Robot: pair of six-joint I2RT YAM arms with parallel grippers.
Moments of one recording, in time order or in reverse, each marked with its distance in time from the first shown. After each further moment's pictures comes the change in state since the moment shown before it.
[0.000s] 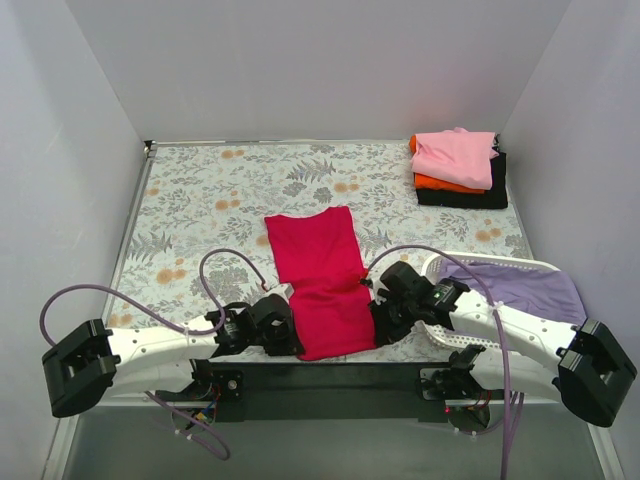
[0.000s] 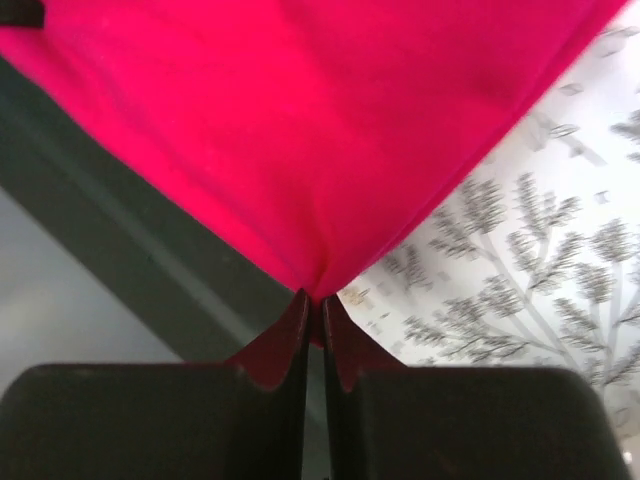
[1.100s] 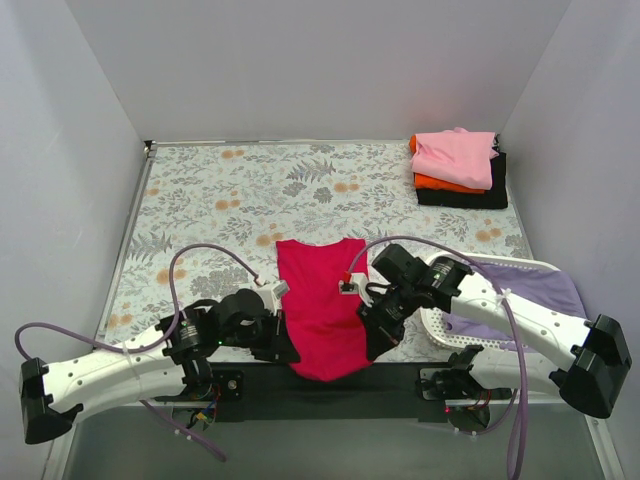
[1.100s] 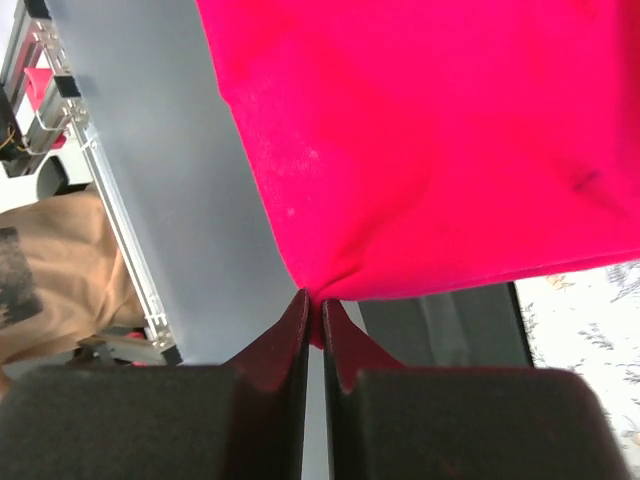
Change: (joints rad) left arm -0.049 -0.379 0.170 -0.373 0.184 0.068; right arm 0.069 0.044 0.296 -0.341 -0.446 -0.261
